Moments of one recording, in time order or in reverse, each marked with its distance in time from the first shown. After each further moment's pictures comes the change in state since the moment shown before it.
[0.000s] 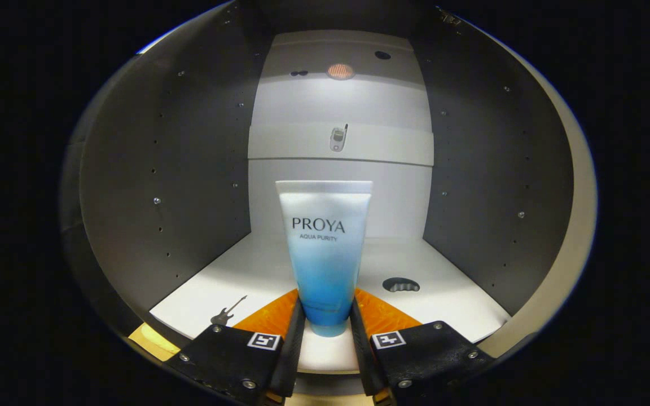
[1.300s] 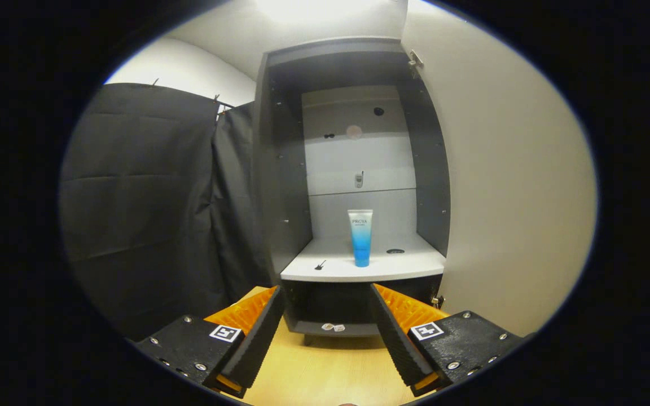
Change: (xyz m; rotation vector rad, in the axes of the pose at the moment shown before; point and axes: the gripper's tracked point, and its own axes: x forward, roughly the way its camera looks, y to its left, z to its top) arm -0.286 0.039 -0.003 0.093 -0.093 0.205
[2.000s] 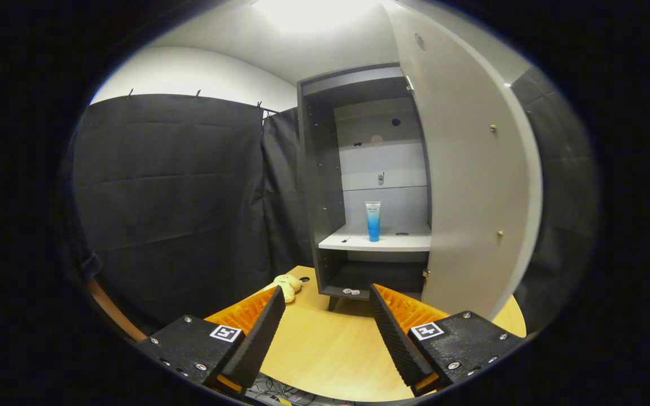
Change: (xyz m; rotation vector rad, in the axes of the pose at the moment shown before) arm -0.188 -0.045 -0.006 -0.007 0.041 0.207
